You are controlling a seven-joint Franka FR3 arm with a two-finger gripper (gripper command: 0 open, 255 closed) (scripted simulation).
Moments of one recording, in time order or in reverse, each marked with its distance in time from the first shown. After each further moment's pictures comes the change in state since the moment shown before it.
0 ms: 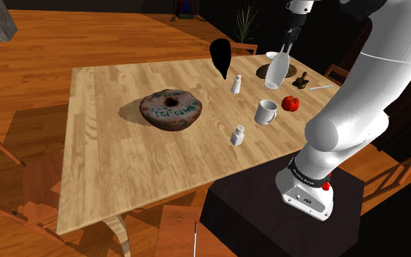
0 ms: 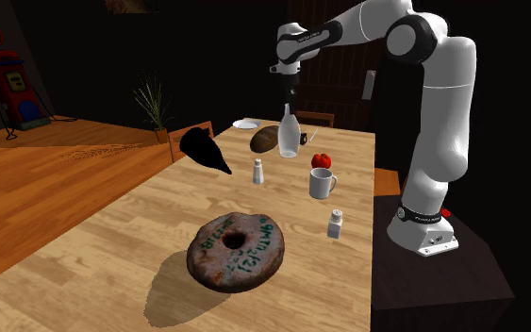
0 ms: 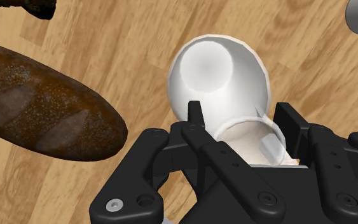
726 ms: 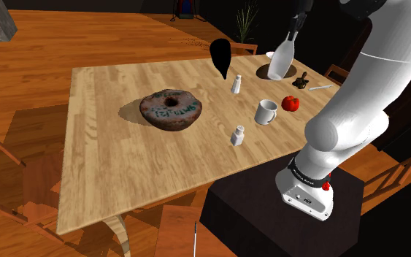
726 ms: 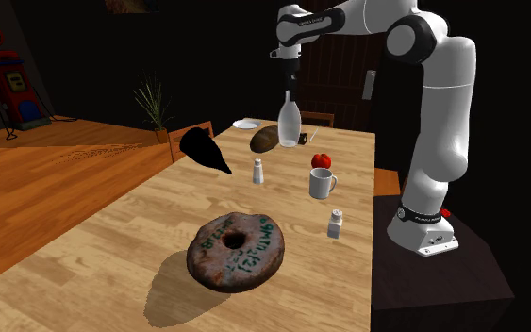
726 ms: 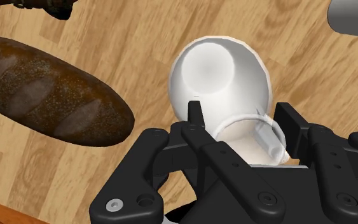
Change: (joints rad) arm -0.005 0.002 -0.003 0.151 0.002 -0.148 -0.011
